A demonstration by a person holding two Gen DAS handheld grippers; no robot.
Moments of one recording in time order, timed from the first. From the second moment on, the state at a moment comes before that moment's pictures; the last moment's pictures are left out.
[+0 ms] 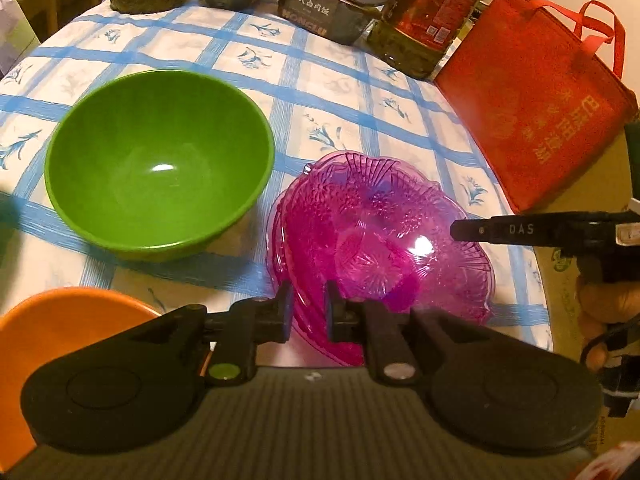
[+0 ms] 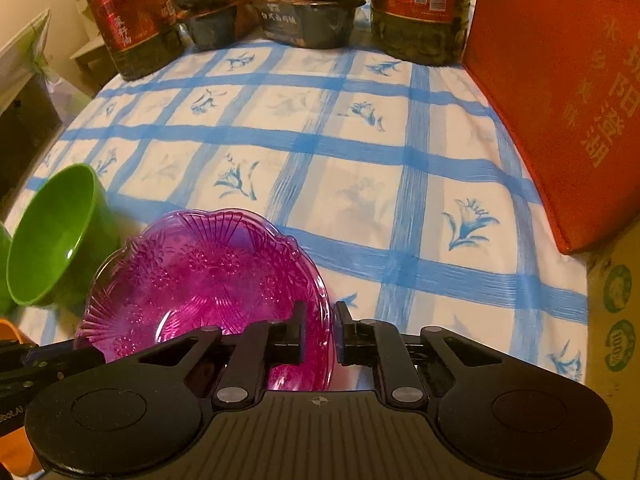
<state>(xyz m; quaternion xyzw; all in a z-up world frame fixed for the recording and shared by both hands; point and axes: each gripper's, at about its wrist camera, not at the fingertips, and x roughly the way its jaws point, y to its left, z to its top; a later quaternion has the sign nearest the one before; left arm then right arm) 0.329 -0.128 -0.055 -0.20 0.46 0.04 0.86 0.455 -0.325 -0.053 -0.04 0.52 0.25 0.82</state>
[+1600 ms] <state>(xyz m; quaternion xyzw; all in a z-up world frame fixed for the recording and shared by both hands) 0.218 -0.095 0.024 -0.17 0.40 -0.01 0.90 0.283 -0.349 0.016 0.07 0.47 0.16 0.86</state>
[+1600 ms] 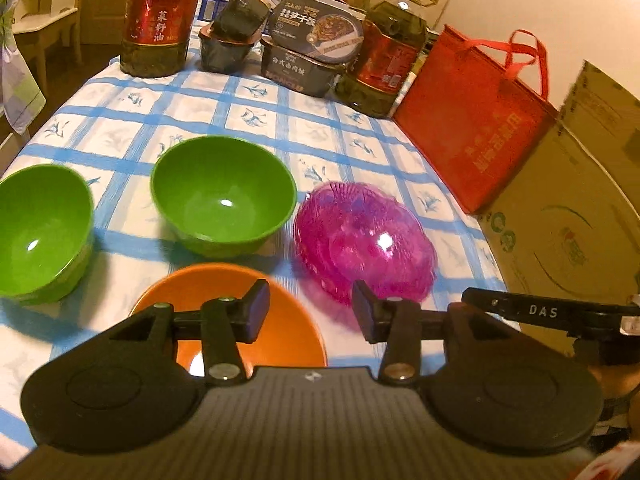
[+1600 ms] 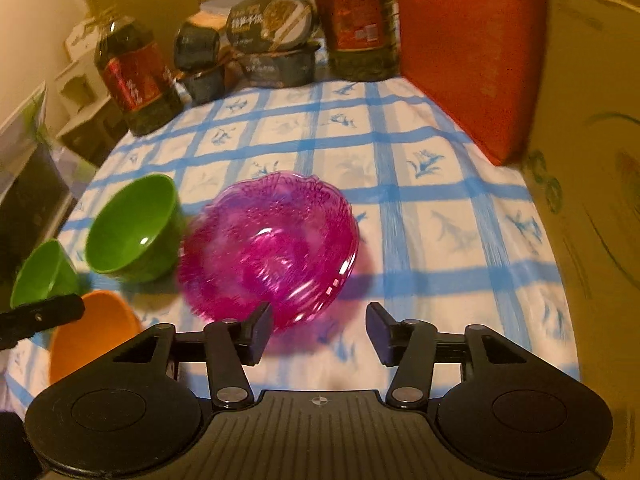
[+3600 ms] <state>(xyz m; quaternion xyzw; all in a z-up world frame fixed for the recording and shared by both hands) 0.056 -0.001 0.013 -0.15 0.39 0.04 0.91 0.102 -0.248 0.026 0.09 0.46 0.15 0.87</state>
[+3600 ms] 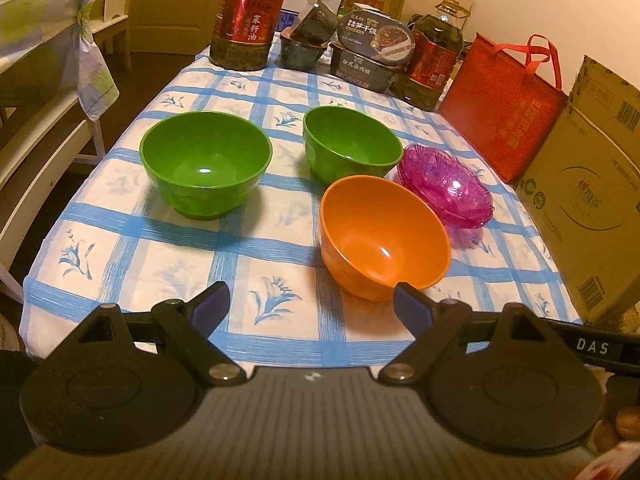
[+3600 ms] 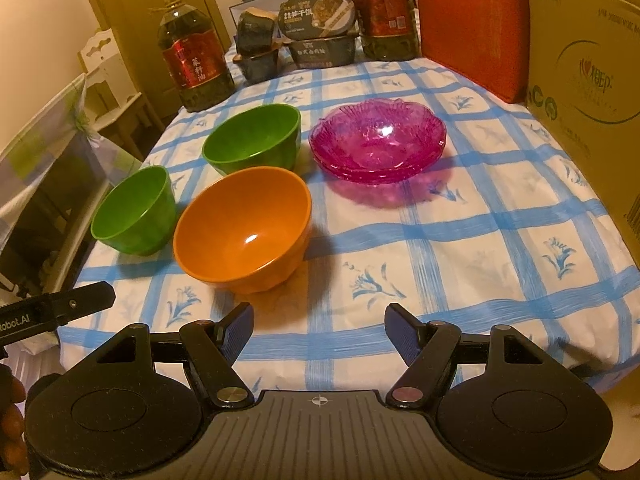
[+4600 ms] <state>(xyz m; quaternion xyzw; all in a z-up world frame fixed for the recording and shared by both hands) 0.122 0.006 -0.021 -0.17 0.41 0.03 0.90 0.173 -0.229 -0.004 0.10 0.46 0.16 0.86</state>
